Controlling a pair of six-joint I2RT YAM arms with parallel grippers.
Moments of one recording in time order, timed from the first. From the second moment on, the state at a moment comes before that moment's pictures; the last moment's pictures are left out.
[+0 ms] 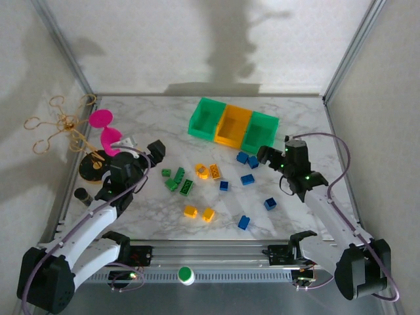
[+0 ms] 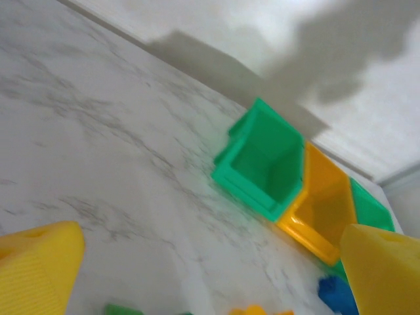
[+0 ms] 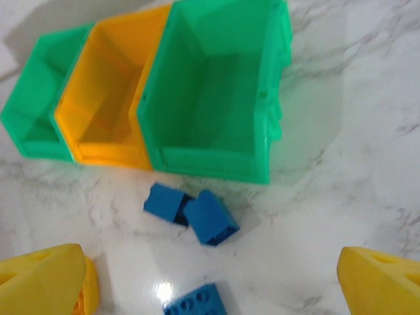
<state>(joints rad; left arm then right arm) -0.31 0.92 0.48 0.17 -0.11 -0.66 0.30 1.03 0.69 -0.31 0.02 0.52</state>
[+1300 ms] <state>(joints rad) -0.74 0.96 0.48 0.10 -0.21 -0.72 0.68 1.57 0.77 -0.28 0.27 0.94</state>
